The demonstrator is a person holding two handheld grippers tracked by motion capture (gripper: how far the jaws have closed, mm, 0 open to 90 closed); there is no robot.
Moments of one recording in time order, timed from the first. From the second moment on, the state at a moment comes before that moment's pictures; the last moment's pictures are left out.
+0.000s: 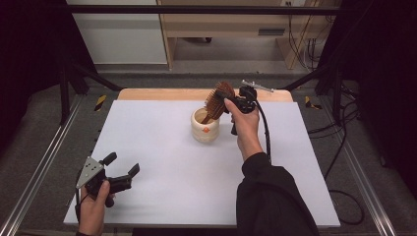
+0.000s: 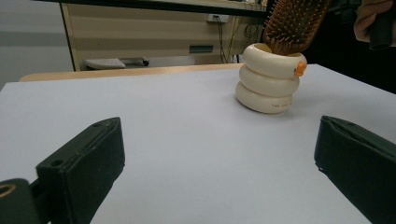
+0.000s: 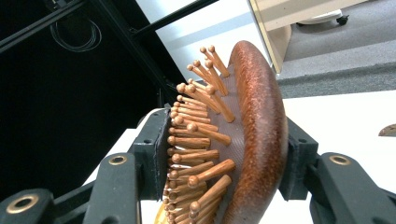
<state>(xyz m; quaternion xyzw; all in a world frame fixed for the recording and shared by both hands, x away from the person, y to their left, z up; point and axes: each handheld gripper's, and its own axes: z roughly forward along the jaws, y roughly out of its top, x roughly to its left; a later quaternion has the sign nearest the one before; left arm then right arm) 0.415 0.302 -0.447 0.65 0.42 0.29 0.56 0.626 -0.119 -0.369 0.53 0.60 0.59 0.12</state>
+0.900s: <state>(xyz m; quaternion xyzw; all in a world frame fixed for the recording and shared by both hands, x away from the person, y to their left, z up) 0.415 0.301 -0.447 0.65 0.42 0.28 0.56 0.626 -0.117 -0.369 0.53 0.61 0.58 0.11</state>
